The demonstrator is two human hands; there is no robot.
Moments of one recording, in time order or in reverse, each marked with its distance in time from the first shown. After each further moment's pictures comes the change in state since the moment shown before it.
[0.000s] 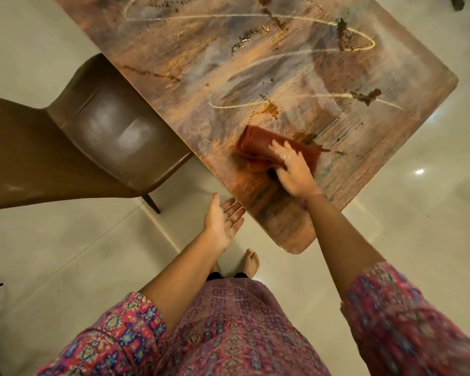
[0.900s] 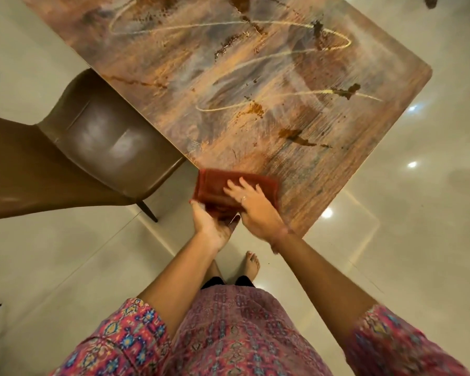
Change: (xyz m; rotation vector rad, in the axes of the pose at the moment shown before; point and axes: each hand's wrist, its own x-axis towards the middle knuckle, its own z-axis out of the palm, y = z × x) left_hand -0.009 -0.007 -0.004 -0.208 -0.069 0.009; right_hand -0.079 -0.040 0.062 -0.057 -0.141 -0.182
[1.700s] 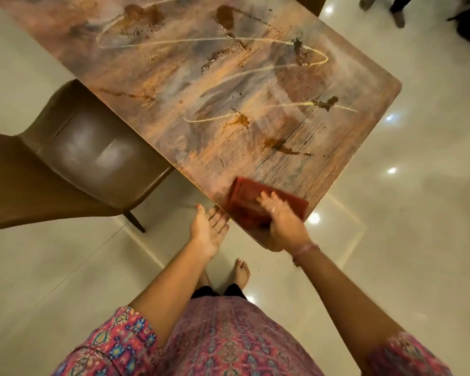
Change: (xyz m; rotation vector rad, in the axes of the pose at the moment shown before) left_hand -0.004 -0.006 0.012 0.225 0.006 0.019; right_hand -0.053 0.040 -0.033 -0.120 0.120 0.231
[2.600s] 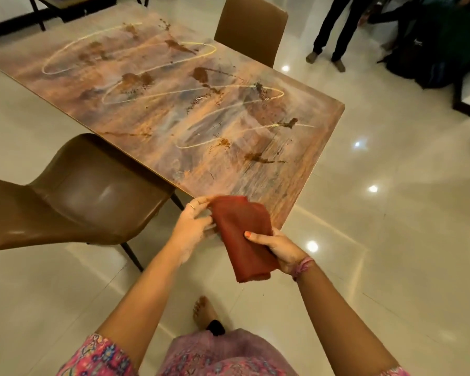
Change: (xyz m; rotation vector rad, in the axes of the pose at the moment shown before) left_hand -0.105 0.022 -0.032 0.661 -0.351 0.510; right_hand -0.099 -0.071 -0.006 1.501 -0.113 0.397
